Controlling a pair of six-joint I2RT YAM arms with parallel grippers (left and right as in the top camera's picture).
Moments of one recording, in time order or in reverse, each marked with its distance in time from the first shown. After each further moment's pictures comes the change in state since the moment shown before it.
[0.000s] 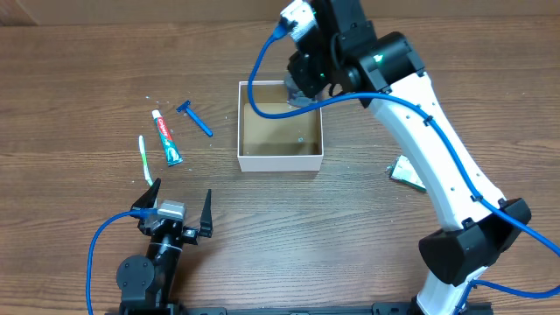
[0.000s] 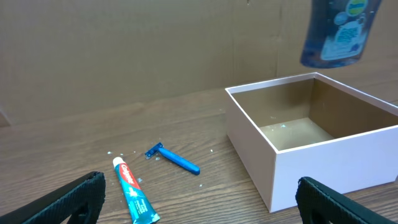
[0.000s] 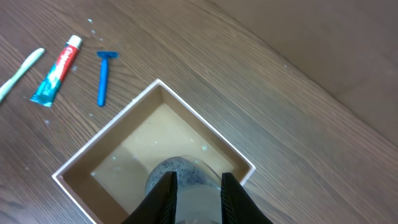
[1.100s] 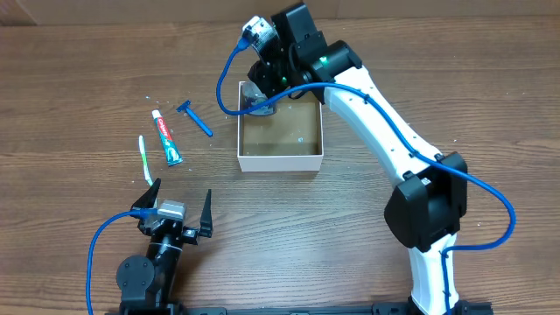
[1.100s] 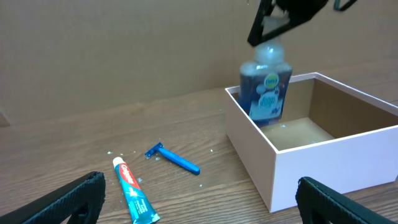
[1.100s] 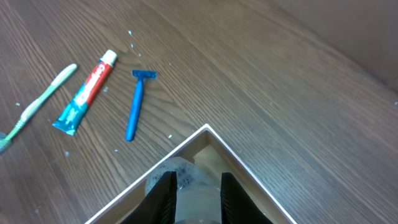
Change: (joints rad) left arm 0.000 0.000 0.000 0.000 0.000 0.000; right arm 0.035 0.262 -0.005 0.265 -0.196 0.031
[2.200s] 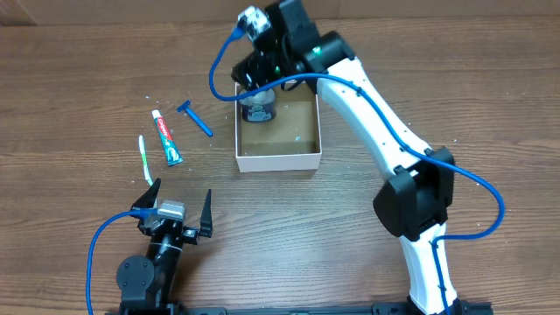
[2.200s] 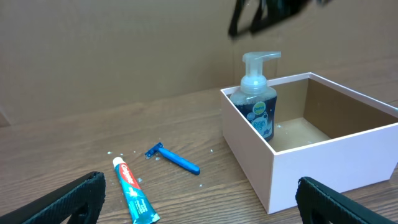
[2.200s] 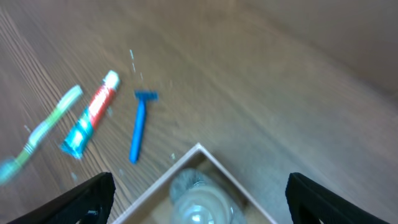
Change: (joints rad) left arm 0.000 0.000 0.000 0.000 0.000 0.000; right arm -0.002 0.084 0.232 -0.124 -0.006 0.064
